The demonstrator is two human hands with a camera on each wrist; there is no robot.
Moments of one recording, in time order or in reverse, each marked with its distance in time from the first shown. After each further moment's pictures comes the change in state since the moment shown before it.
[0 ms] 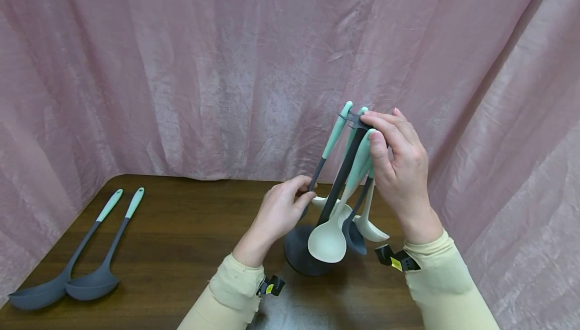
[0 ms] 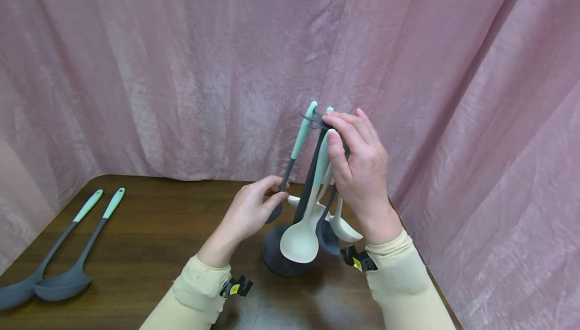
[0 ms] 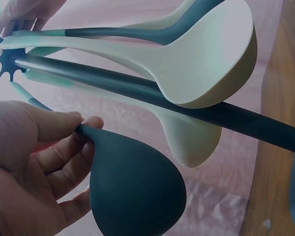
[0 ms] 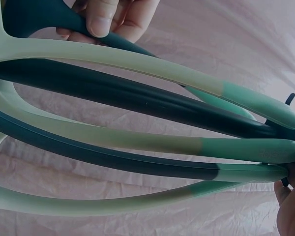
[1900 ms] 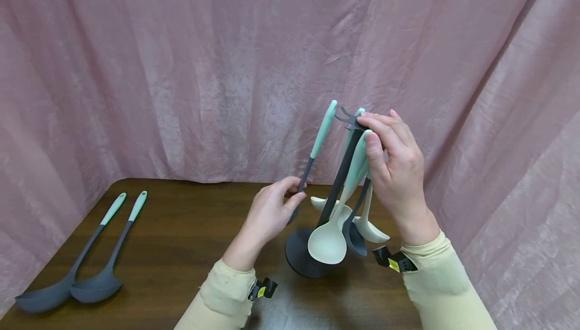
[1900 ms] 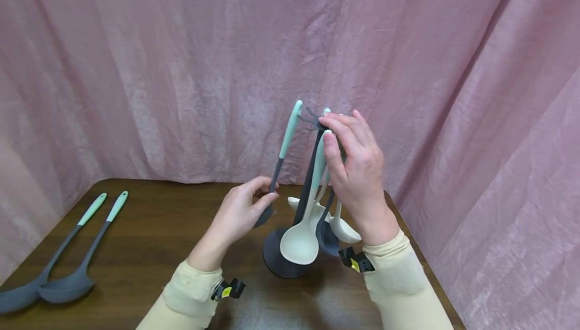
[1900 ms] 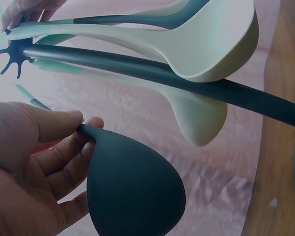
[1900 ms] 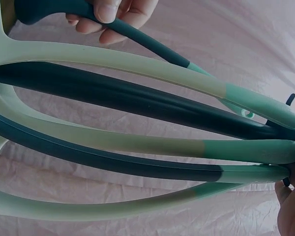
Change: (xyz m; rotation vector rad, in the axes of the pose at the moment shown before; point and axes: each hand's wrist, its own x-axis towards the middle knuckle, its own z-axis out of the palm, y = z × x) left_hand -0.008 -0.003 -0.015 0.017 0.032 -0.045; right_hand -0.002 -0.001 0.001 0.006 0.022 -0.011
